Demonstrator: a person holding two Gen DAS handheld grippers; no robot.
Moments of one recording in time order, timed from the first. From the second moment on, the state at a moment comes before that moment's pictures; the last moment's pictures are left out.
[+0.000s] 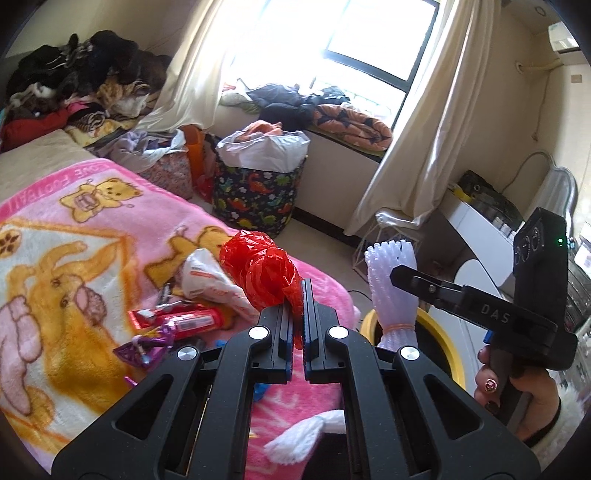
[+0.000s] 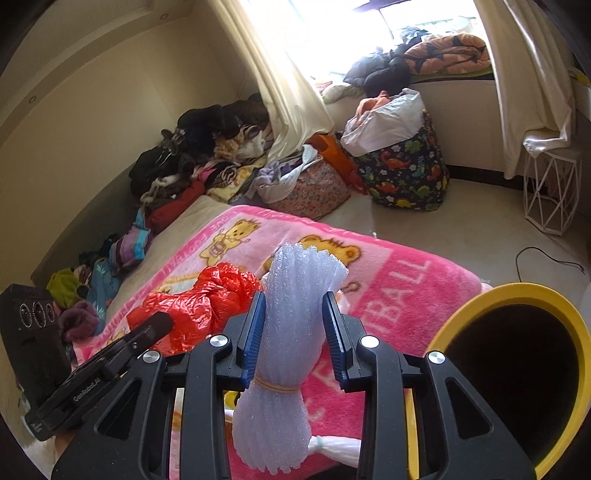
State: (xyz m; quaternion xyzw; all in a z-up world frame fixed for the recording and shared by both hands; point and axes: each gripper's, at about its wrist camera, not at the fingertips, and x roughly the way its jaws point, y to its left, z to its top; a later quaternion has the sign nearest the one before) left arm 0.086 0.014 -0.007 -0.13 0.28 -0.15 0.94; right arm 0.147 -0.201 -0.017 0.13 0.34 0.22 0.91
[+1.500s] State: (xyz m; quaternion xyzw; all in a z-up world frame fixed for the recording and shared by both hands) left arm 0.086 -0.129 -0.035 -0.06 0.33 -0.29 0.90; right arm 0.110 -0.380 -0.060 0.21 0.34 0.02 0.91
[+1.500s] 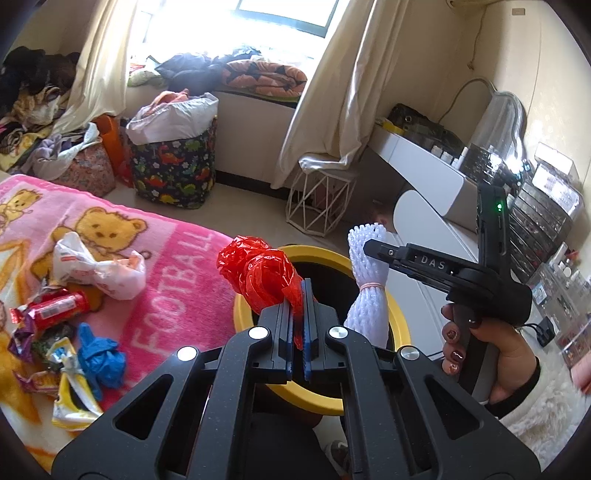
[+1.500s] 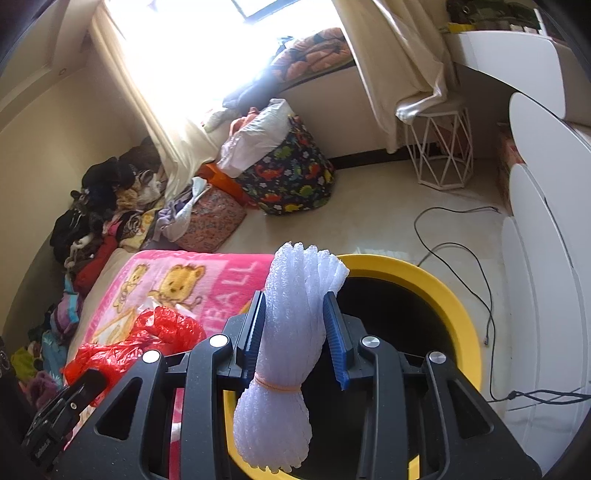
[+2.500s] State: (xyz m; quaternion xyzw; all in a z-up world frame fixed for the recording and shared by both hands) left arm 0.091 -0.125 -0.052 -0.04 0.32 -0.23 0.92; right arm 0.098 -0.380 -0.063 0.18 0.32 0.02 0.93
